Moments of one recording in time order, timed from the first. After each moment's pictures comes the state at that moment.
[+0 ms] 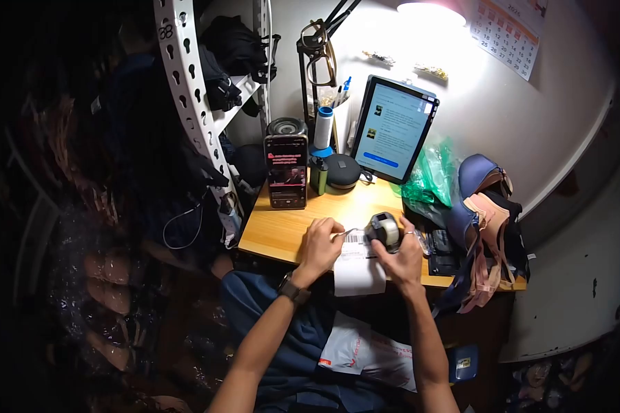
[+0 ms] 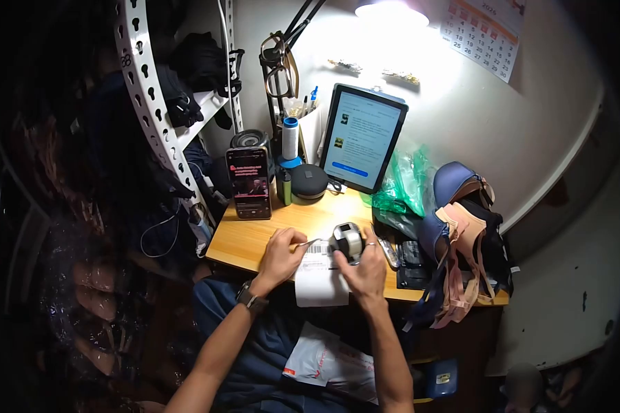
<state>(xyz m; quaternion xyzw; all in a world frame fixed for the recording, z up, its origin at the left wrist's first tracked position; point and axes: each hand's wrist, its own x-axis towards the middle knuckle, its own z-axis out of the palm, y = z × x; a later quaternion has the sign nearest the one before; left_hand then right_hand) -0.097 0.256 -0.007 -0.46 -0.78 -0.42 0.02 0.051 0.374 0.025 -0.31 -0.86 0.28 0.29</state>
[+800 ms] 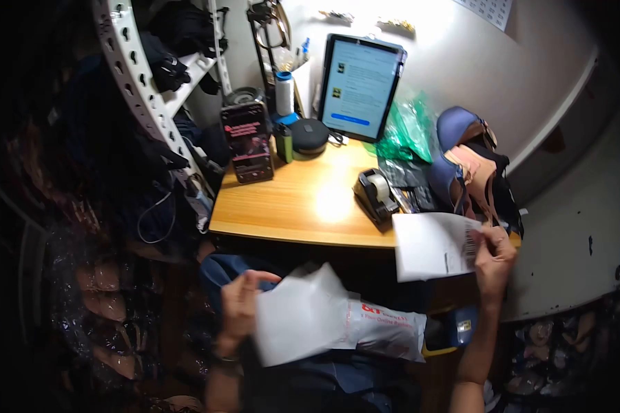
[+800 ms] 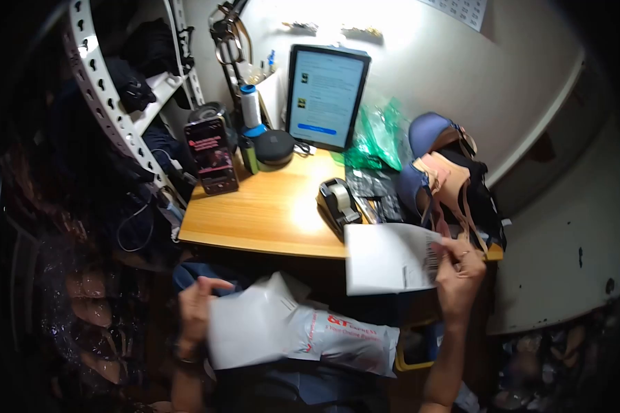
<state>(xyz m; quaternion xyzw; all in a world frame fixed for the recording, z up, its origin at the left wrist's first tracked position) -0.037 0.095 0.039 -0.28 -0.70 -0.61 -0.24 0.202 0.371 0.109 -0.35 -0.81 0.24 0.41</state>
